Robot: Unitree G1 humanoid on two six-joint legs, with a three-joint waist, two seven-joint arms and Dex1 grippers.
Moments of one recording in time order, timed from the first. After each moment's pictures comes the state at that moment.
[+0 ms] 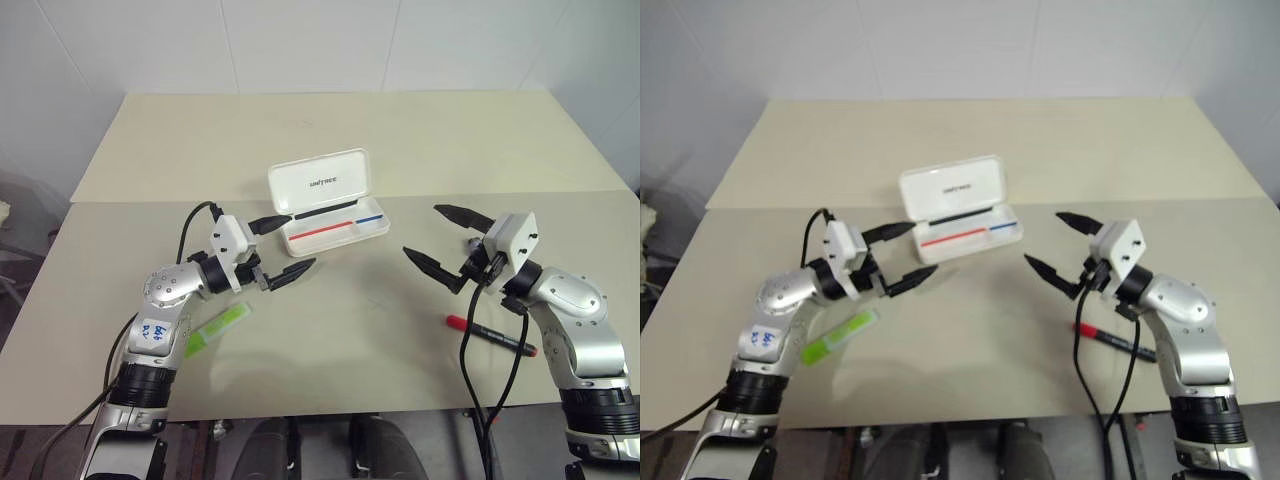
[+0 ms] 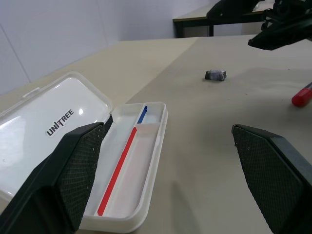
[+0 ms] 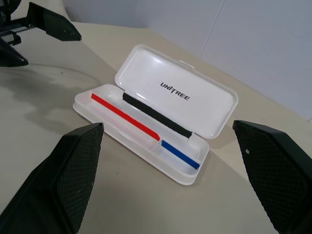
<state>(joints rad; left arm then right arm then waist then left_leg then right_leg) -0.42 0.43 0.00 0.02 -0.31 0.03 -0.84 -0.28 -0.60 -0.13 -0.13 0.37 0.03 0.83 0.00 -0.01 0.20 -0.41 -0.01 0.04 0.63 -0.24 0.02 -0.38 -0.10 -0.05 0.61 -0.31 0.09</state>
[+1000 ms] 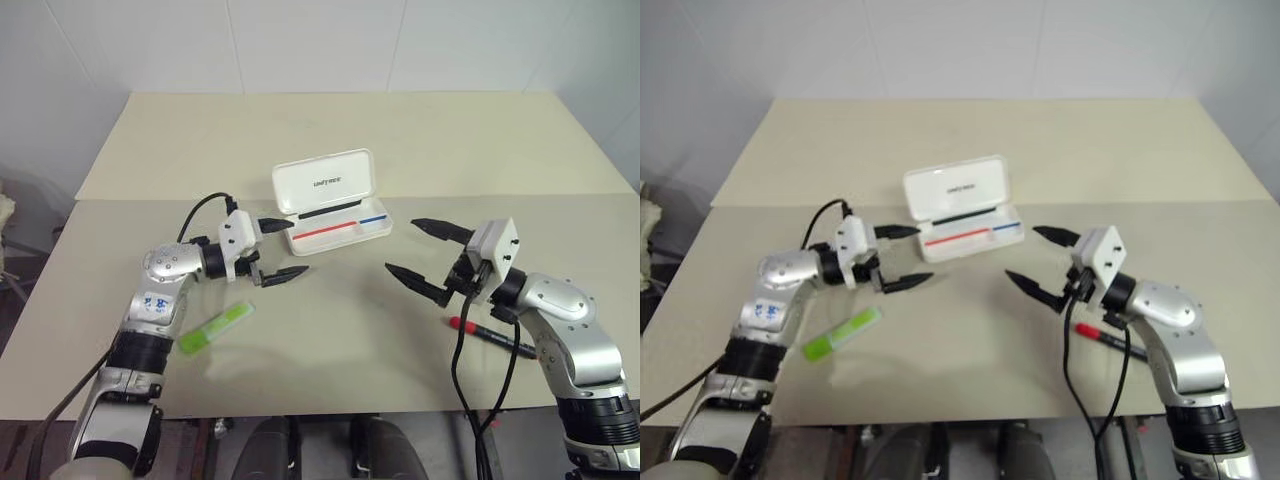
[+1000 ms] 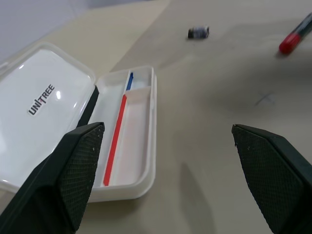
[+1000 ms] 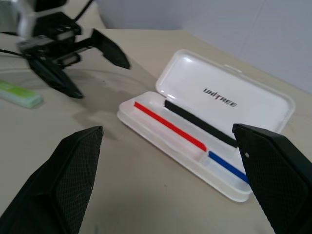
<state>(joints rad) -0.60 0.50 -0.06 0.30 -0.19 -0.07 -1.00 -0.26 -0.60 -0.08 -0.24 0.43 0.16 0.89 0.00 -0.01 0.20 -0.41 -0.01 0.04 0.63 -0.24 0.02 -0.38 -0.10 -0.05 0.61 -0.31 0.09</state>
